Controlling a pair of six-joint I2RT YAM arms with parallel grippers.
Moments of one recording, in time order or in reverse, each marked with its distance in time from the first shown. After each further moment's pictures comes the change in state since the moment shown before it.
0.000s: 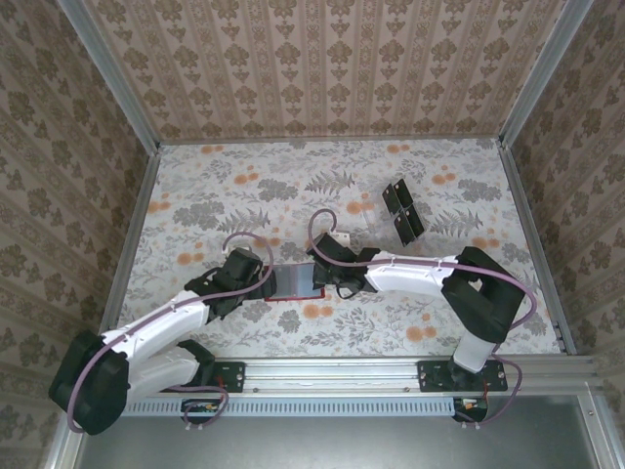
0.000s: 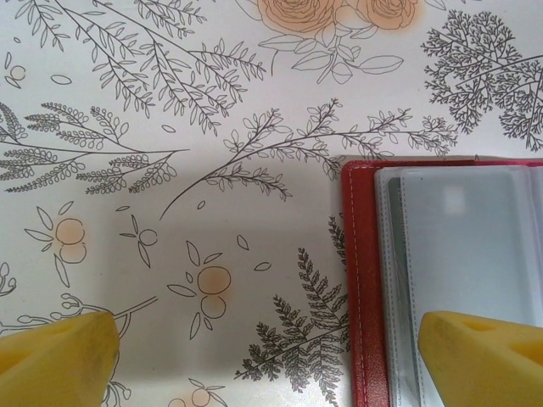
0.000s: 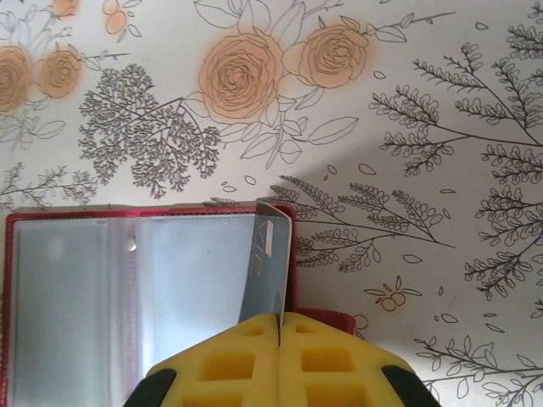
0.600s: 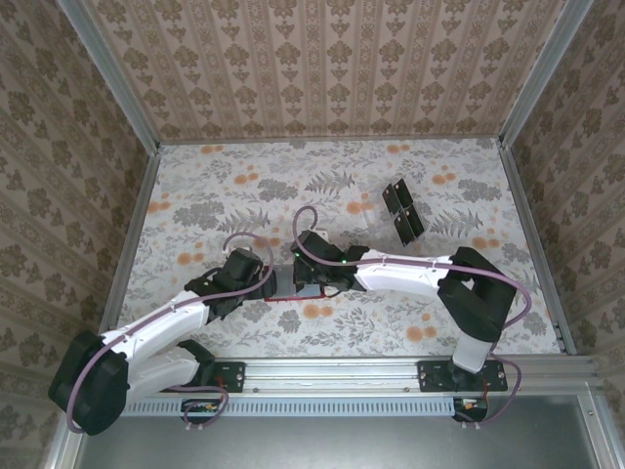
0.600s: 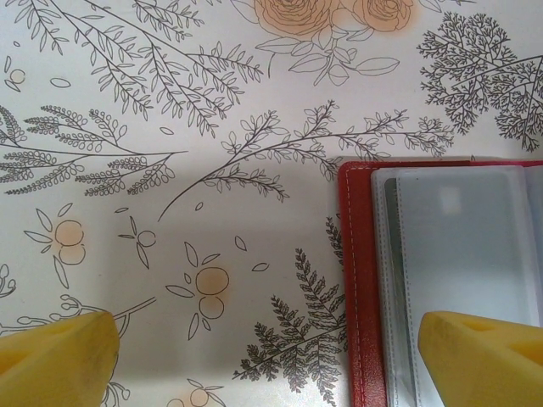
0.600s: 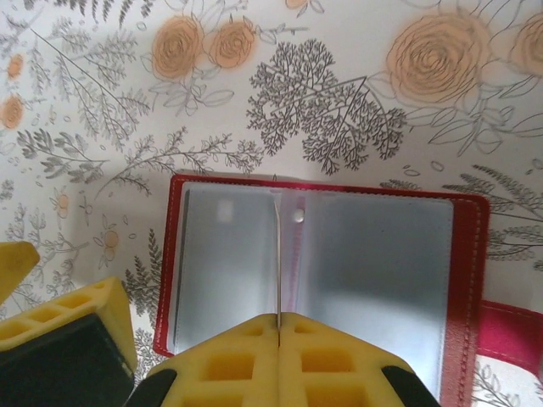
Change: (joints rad) left arm -0.006 -0.003 0.000 0.001 -0.005 0.000; right arm 0.061 0.058 0.126 0.018 -0.105 -0.009
